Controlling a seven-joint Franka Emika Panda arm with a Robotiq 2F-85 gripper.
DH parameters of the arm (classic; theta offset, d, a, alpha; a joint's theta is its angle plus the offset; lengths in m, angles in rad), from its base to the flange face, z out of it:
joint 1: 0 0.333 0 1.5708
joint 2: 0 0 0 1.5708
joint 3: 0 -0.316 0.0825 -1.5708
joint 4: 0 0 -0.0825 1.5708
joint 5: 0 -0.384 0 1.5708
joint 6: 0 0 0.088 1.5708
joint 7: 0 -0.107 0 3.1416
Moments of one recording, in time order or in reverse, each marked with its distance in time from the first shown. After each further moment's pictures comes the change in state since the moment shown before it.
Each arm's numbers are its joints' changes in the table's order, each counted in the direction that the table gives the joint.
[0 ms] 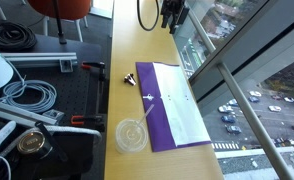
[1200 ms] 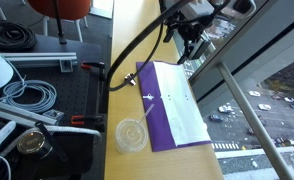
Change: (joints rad) arm -0.339 0.267 0.084 -0.299 -0.388 -0.095 0.750
